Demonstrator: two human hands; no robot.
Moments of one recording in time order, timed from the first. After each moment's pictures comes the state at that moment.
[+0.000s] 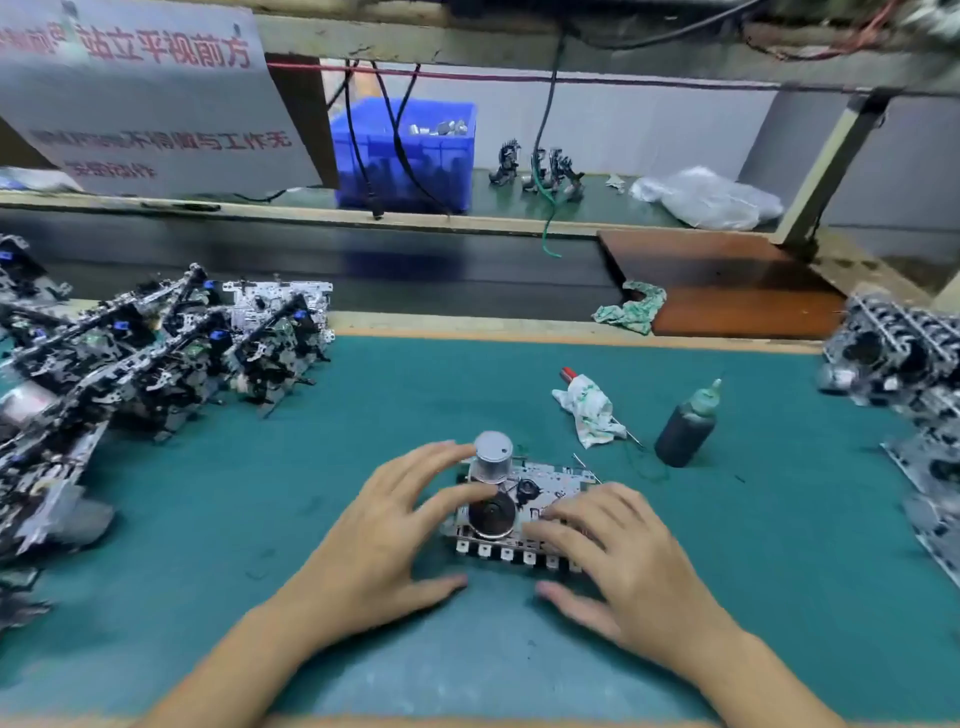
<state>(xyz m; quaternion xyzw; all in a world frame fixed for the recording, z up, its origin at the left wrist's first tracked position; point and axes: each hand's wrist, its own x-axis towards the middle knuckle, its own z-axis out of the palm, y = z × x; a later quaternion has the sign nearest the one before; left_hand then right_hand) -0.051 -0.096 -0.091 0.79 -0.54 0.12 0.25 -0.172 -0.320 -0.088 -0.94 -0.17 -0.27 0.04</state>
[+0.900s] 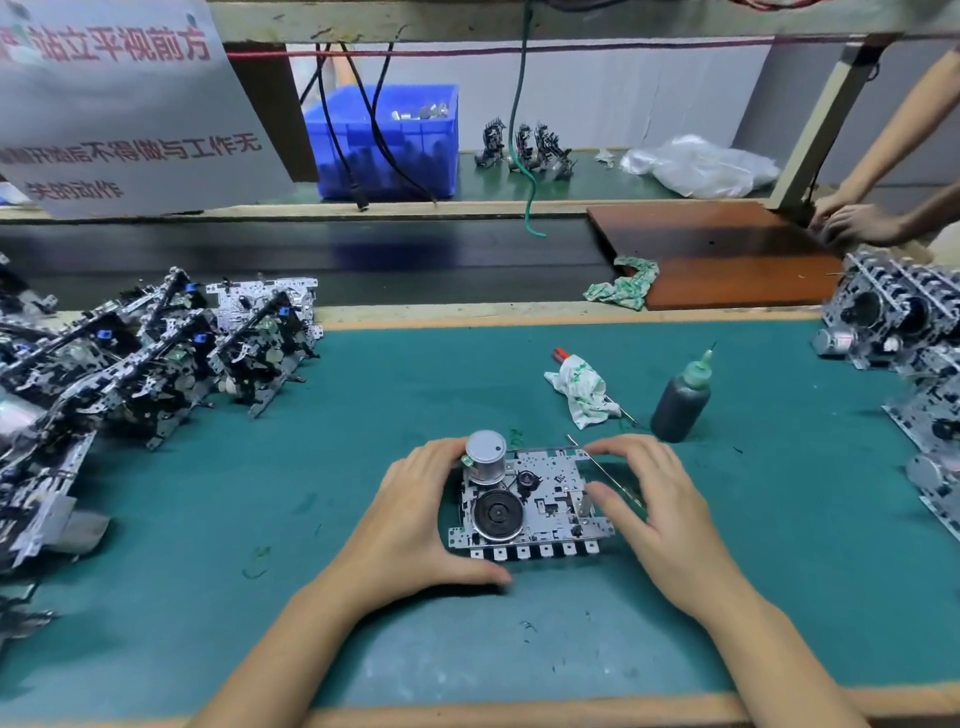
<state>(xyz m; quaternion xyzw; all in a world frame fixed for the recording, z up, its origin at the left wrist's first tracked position) -0.056 -0.125 -0.092 0.84 -0.43 -0.05 0.34 -0.174 -0.339 -0.090 -0.91 0.07 -0.22 0.34</state>
